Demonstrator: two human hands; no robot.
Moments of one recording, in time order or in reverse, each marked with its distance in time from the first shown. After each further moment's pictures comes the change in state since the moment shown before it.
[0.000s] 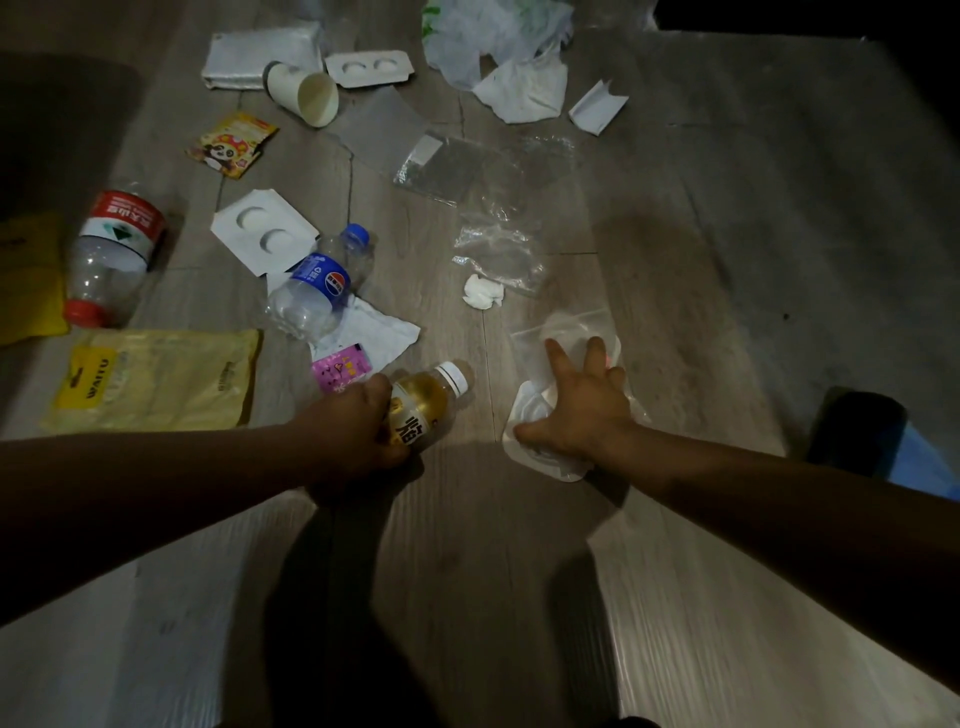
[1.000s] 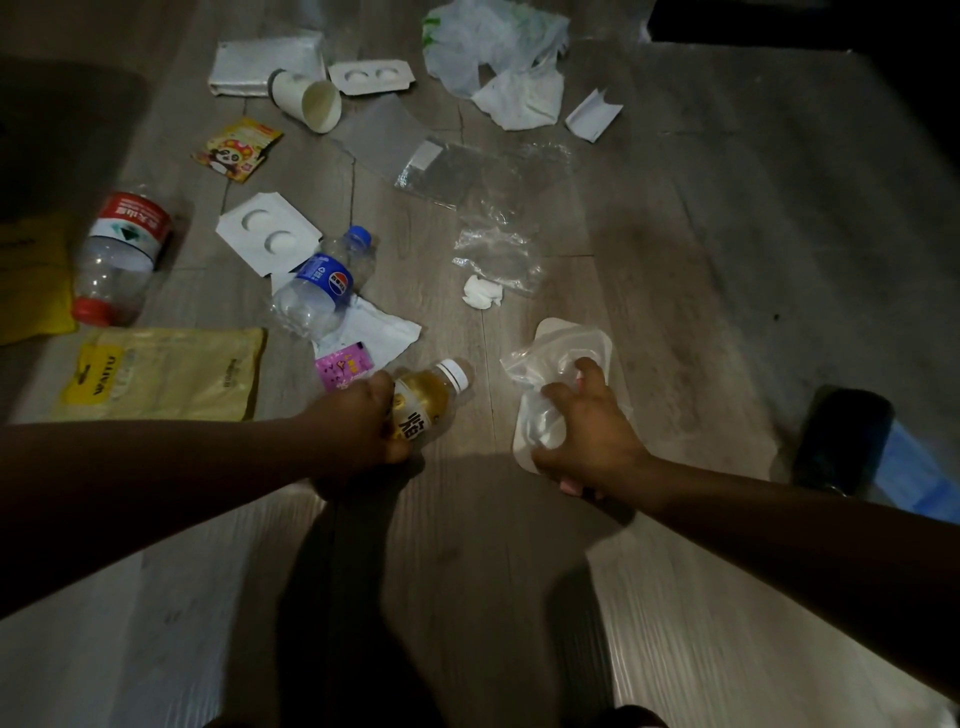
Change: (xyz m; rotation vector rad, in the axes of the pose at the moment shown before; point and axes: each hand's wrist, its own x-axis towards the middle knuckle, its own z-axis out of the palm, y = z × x) left_hand 0.000 0.002 0.001 -0.030 -0.013 -0.027; right_hand -0.036 0.013 0.010 0.247 0.101 -0.191
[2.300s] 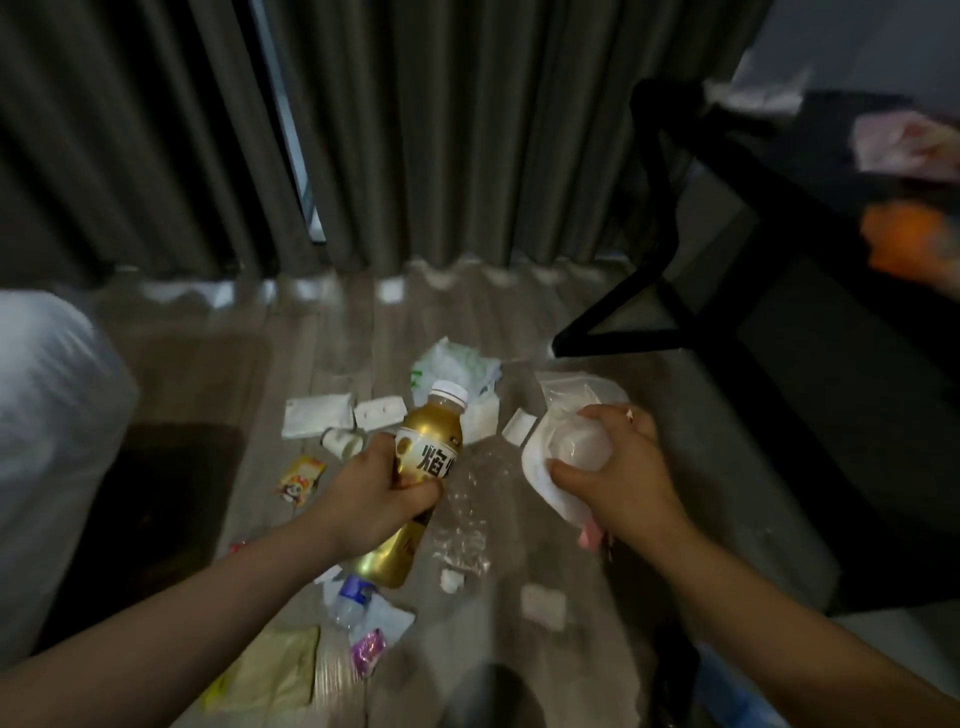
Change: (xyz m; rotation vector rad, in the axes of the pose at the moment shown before) left_hand -0.168 0.227 -0.437 -0.412 0.338 0.045; right_hand -0.011 -0.230 -0.500 0.397 0.433 0.104
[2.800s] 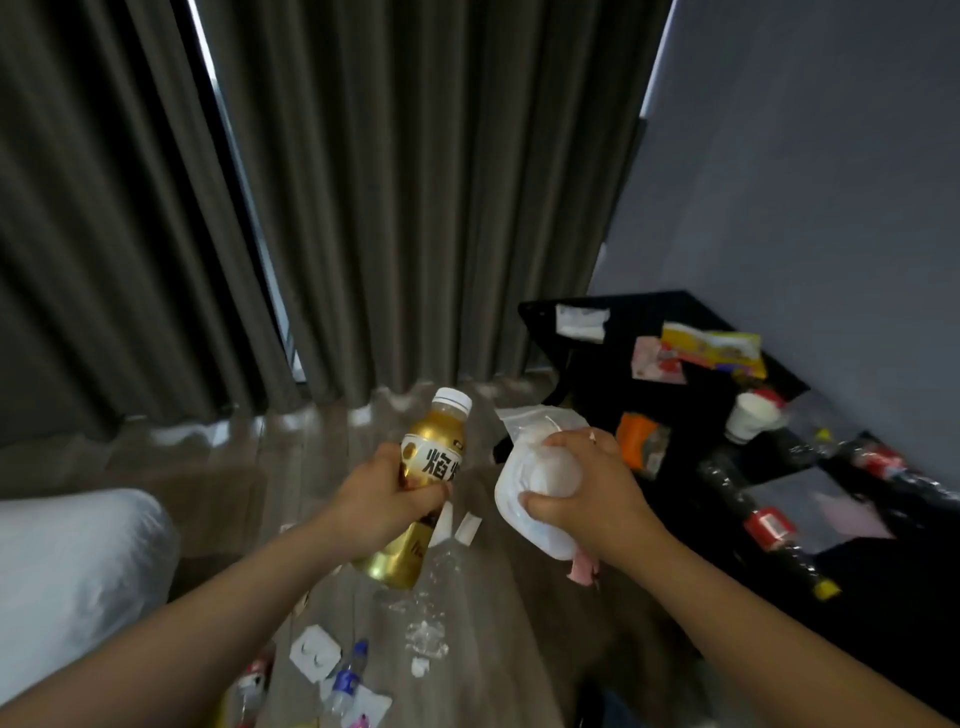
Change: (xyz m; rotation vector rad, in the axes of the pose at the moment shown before) left_hand -0.162 0.321 -0.225 -0.029 0.006 0.124; right_hand -0.065 -0.284 -0.307 -0.169 -0.014 -0.087
